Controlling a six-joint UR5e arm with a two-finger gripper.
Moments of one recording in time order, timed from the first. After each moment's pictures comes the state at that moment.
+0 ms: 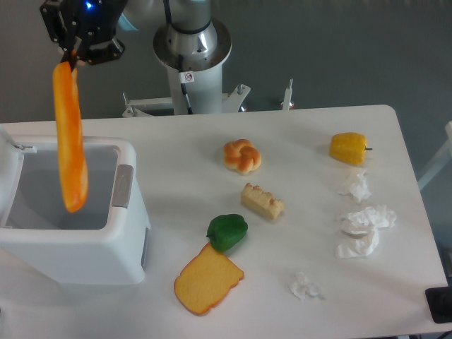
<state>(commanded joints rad) 2.26 -1.47 -1.50 -1.81 0.94 0.54</state>
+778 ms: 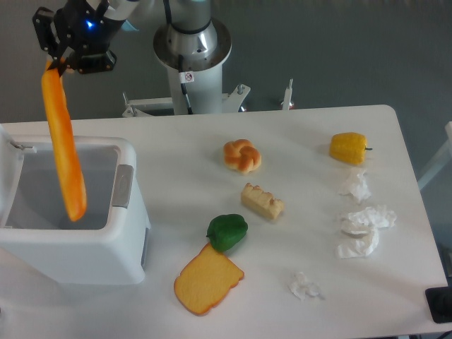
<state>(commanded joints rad) 2.27 -1.53 -1.47 -1.87 0.84 0.44</state>
